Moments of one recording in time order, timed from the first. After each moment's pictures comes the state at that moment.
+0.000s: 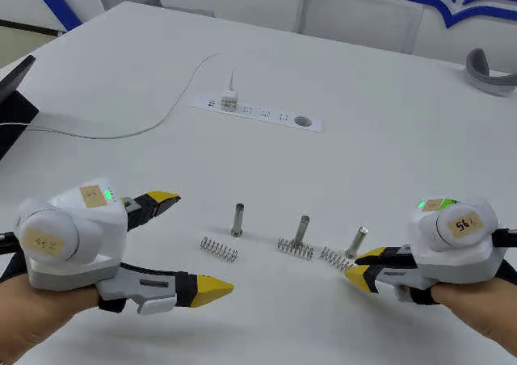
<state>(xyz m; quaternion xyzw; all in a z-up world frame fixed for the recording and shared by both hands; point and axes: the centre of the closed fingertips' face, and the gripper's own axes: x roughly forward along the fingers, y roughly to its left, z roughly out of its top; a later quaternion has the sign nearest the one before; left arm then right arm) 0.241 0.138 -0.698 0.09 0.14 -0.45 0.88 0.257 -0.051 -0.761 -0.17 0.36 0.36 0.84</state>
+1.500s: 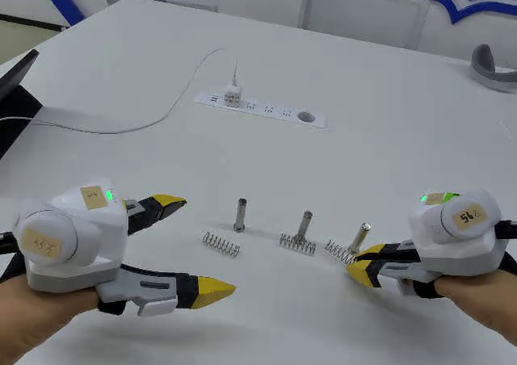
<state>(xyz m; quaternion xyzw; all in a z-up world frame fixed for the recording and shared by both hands) 0.229 0.133 -0.700 0.09 0.14 -0.46 0.87 0.250 -0.047 -0.755 -0.17 0.36 0.38 0.84</state>
